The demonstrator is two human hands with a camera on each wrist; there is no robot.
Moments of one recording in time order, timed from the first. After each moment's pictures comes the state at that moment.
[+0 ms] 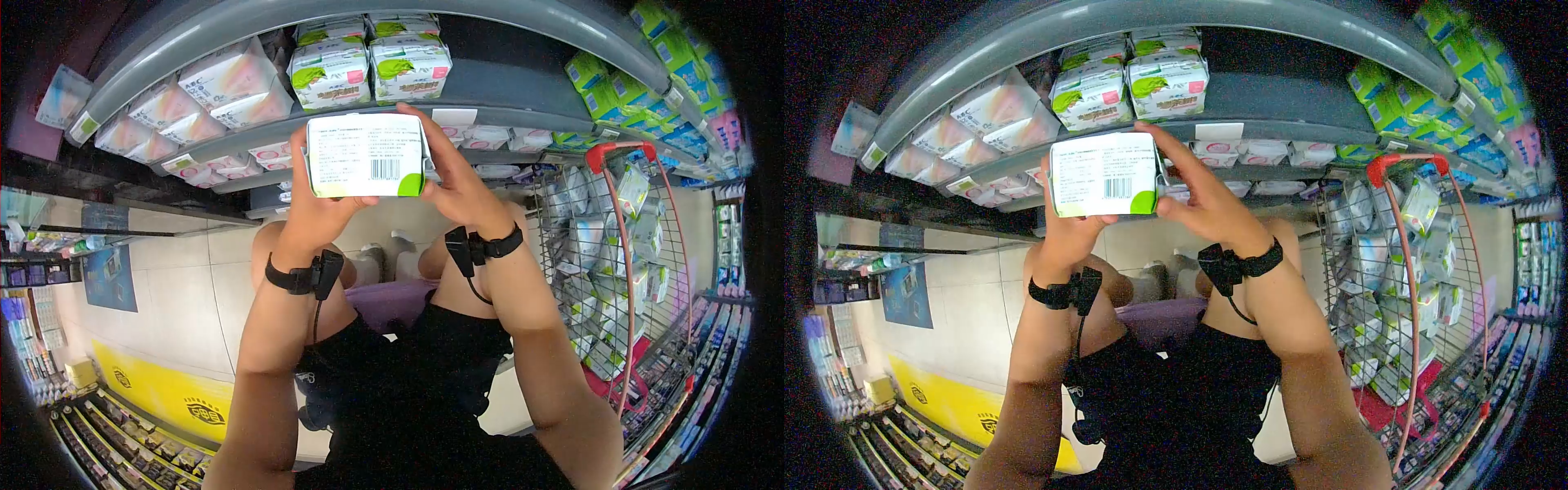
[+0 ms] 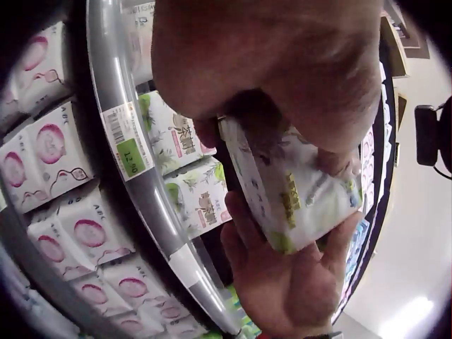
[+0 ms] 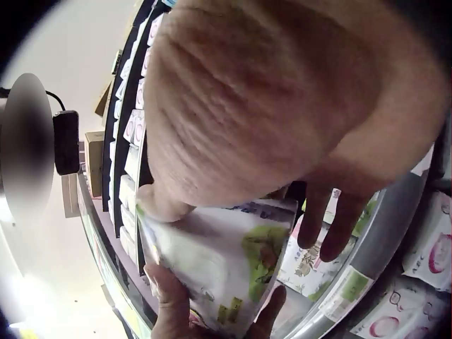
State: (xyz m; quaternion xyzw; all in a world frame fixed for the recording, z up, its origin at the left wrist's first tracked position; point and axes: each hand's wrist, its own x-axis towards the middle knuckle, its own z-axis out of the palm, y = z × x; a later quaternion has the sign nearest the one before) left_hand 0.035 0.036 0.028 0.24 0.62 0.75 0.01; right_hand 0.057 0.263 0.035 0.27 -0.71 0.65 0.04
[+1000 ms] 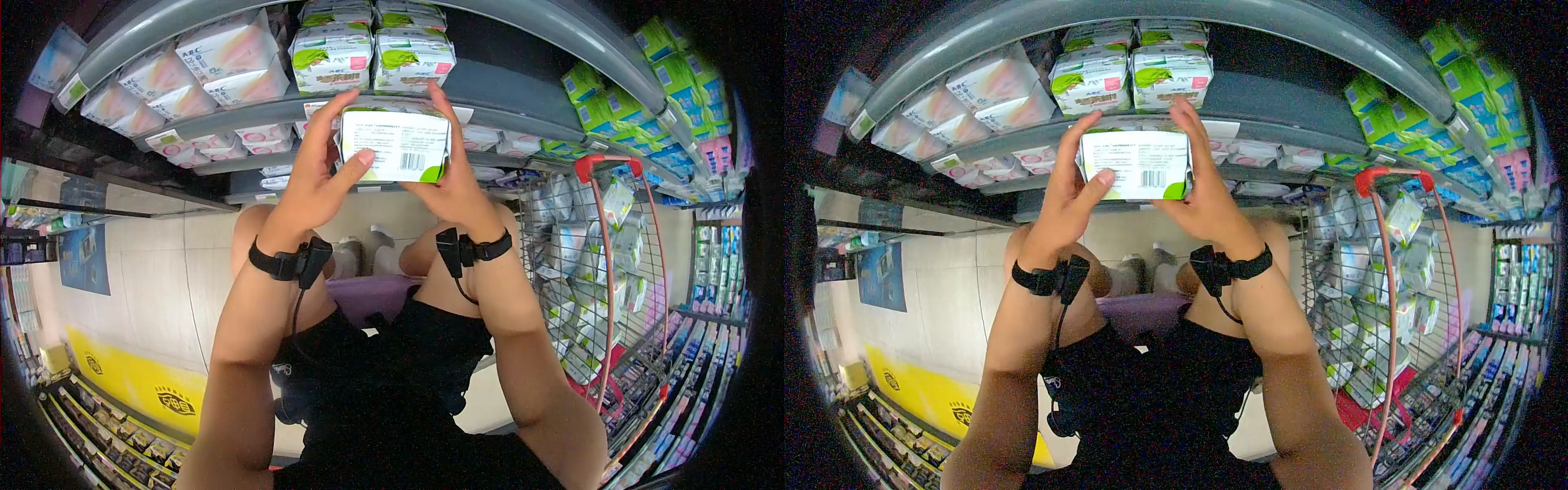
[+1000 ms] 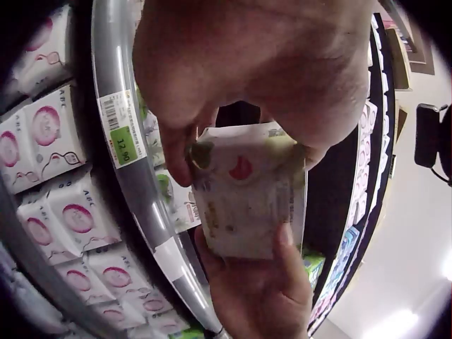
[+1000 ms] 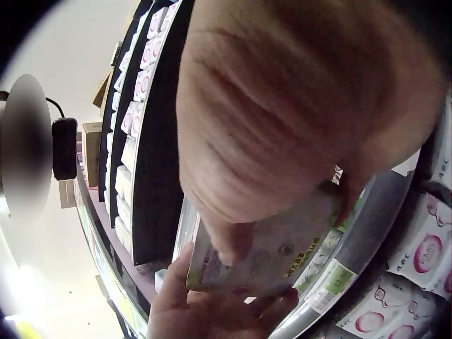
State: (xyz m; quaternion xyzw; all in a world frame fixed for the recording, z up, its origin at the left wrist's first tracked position) left_hand 0.028 0.044 0.033 0.28 0.65 0.71 0.04; right_hand 0.061 0.263 0.032 0.22 -0.80 0.54 0.16
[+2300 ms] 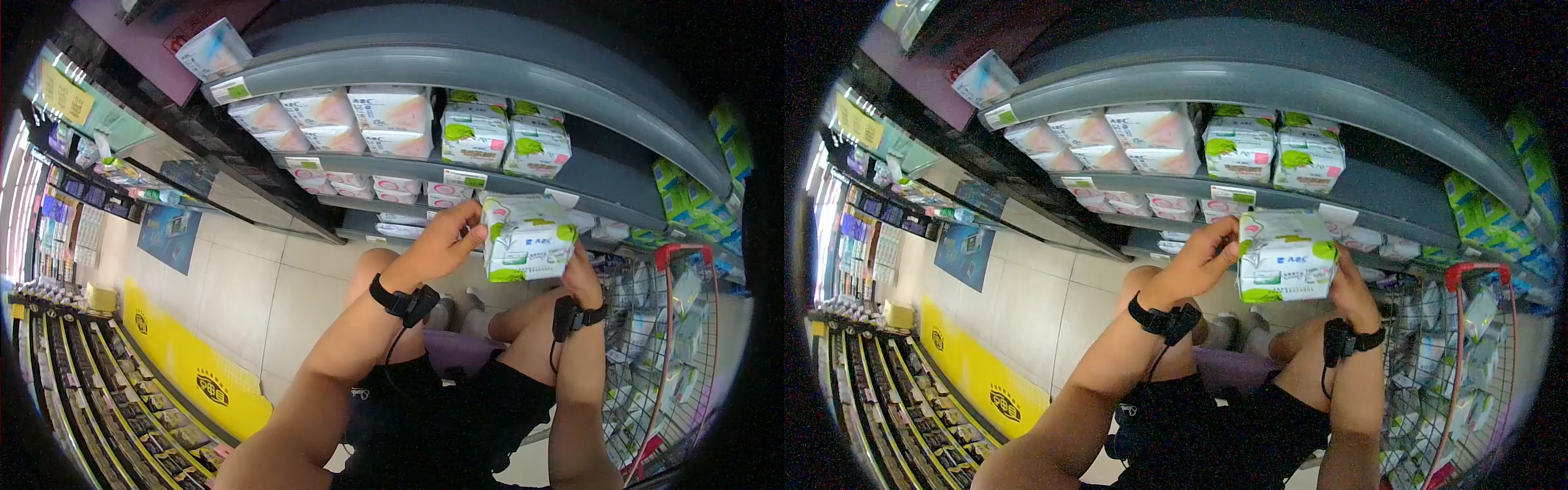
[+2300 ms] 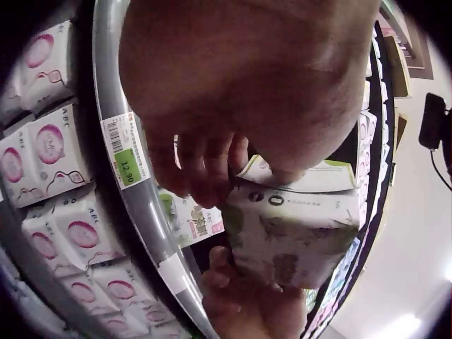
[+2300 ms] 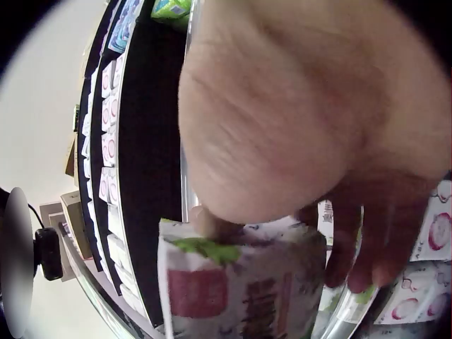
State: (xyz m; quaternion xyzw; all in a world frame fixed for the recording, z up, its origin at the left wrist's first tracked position) left_hand 0.021 0.022 -0.001 0.28 0.67 0.68 0.08; right_hand 0.077 0.335 -0.037 -0.04 -0.63 0.77 -0.12
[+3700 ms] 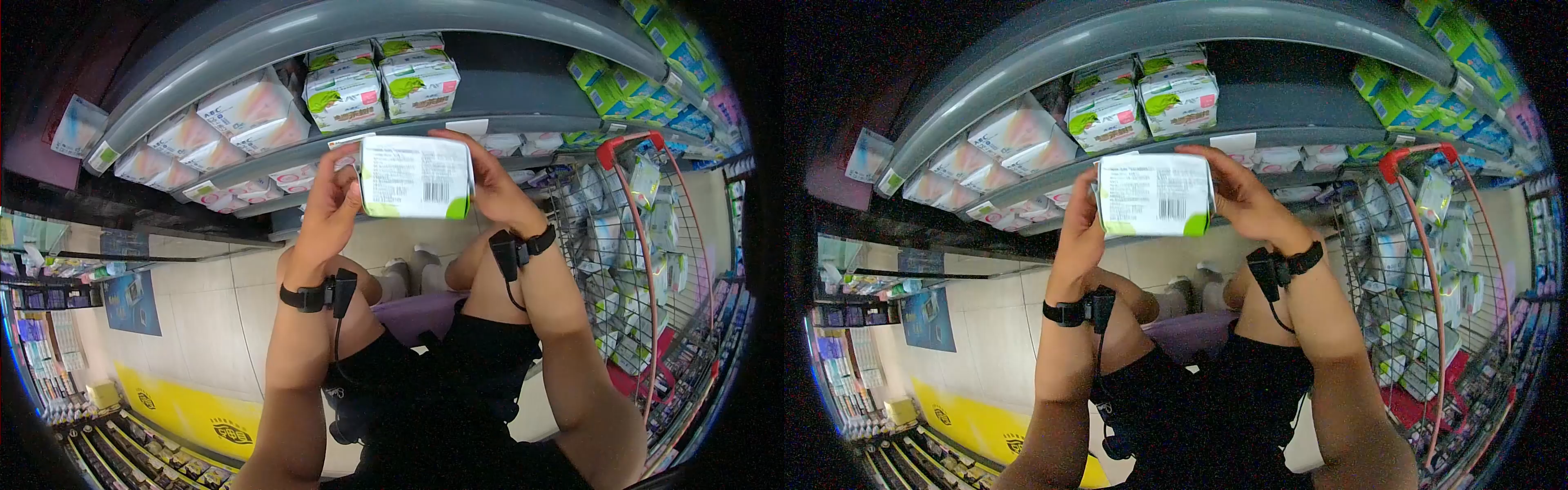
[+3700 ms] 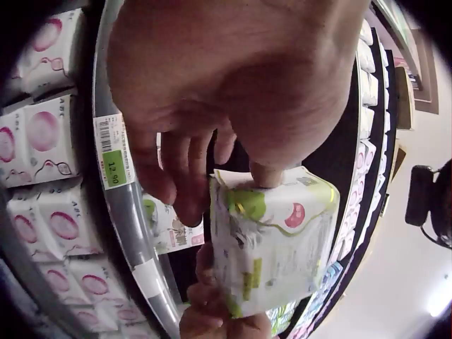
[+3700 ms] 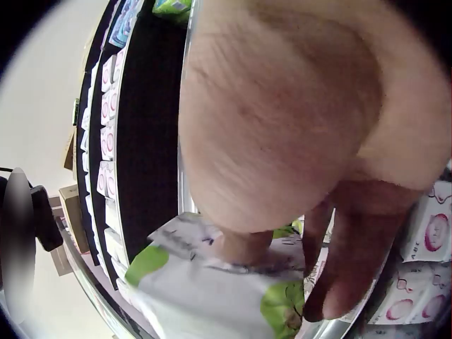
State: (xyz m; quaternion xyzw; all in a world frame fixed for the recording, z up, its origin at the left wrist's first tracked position) left_hand 0.020 0.016 0.017 0.23 0.61 0.75 0.11; right_hand 0.060 0.287 0.022 0.19 -0.71 0.68 0.00
